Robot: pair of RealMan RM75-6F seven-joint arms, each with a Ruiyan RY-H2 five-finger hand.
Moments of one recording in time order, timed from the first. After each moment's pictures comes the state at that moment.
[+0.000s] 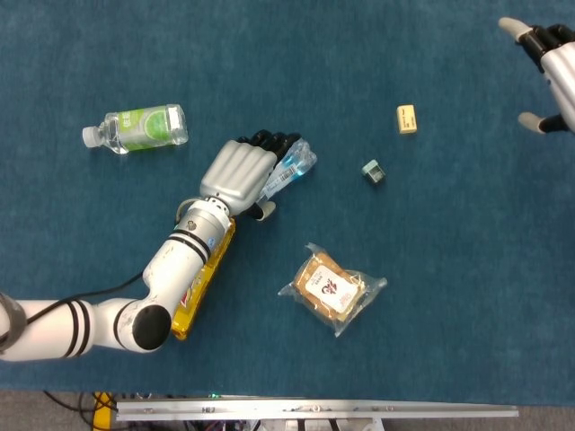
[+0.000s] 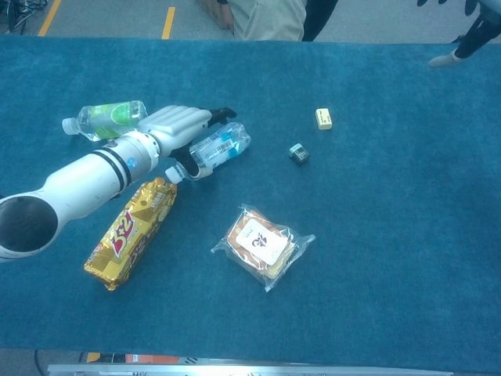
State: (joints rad) left arm -0.88 -1.67 -0.15 -1.54 0.79 0.92 0.57; right arm 0.67 -1.08 0.13 -1.67 -1.18 1.07 -0.28
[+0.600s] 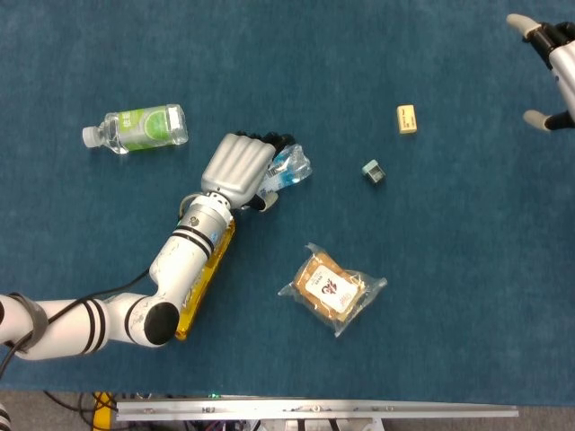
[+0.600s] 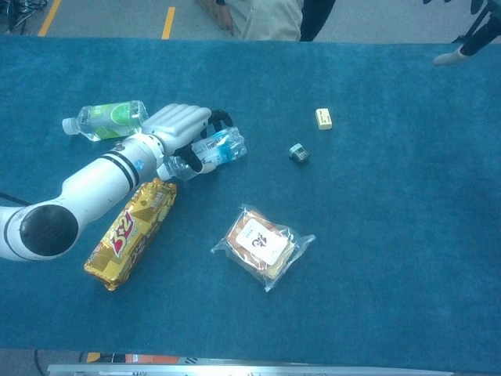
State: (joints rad) left arm -0.87 -1.76 -0.14 -1.39 0.87 0.94 0.47; right arm 0.65 -1.07 0.16 -1.67 -1.18 1.05 -0.26
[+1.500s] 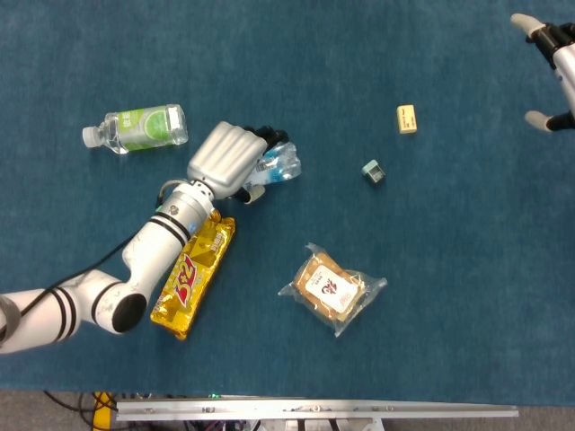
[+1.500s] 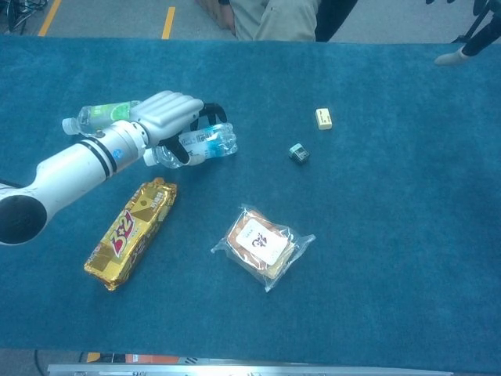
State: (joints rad) left arm -0.85 -1.66 -0.11 -1.32 1.14 0.86 0.29; right arm 0.63 -1.07 0.18 -1.68 -1.17 1.05 -0.26
